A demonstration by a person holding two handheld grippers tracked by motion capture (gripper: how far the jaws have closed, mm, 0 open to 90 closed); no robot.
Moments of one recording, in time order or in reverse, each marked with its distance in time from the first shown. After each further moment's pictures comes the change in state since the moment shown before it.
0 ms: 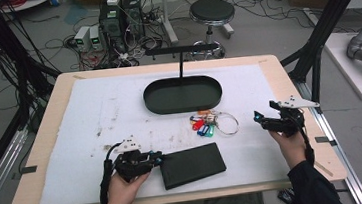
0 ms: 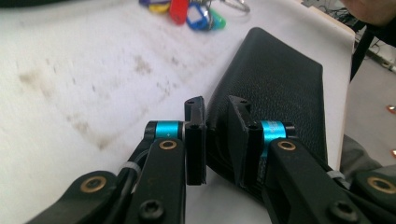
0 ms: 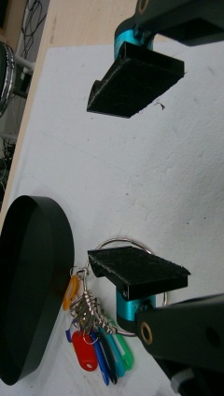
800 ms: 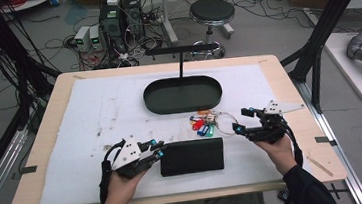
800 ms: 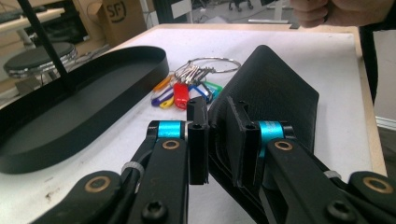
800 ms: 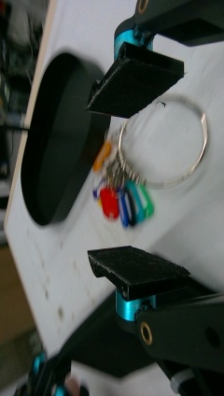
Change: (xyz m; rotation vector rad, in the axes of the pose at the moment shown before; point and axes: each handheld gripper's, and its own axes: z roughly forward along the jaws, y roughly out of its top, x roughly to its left) left arm -0.019 0.017 -0.013 -0.211 0.058 0.424; right arm 0.048 0.012 0.006 -0.090 0.450 -0.032
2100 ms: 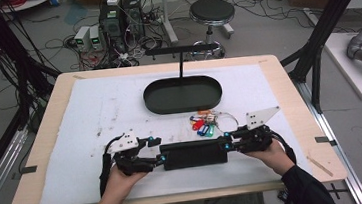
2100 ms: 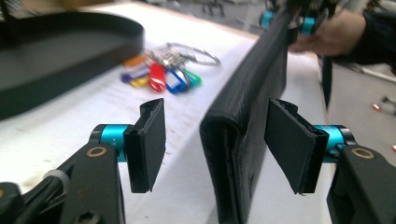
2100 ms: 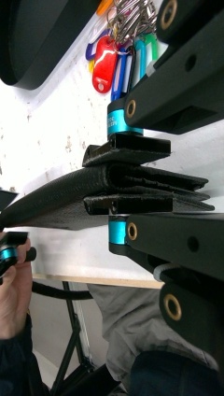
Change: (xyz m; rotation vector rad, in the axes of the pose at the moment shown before) left arm 0.023 -0.018 0.013 0.031 -0.163 -0.266; right arm 0.027 0.000 0.027 0.161 0.429 -0.199
